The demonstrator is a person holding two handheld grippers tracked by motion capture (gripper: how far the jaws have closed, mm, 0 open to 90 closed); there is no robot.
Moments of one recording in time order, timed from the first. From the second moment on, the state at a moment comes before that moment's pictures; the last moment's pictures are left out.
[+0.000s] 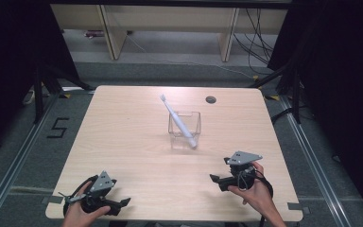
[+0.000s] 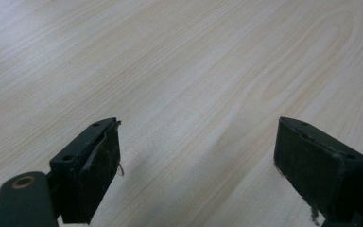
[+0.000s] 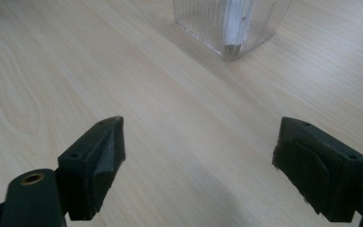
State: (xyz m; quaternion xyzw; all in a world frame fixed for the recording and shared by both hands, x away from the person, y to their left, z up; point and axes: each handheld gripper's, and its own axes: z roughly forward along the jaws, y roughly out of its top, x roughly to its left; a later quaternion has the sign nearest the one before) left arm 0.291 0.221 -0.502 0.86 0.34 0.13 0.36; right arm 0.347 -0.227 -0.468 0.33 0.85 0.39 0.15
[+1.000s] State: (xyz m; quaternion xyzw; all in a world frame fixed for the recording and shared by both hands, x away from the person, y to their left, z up) left arm 0.291 0.222 -0.502 0.86 0.34 0.13 0.35; right arm 0.329 -0.259 -0.485 0.34 0.85 0.38 0.14
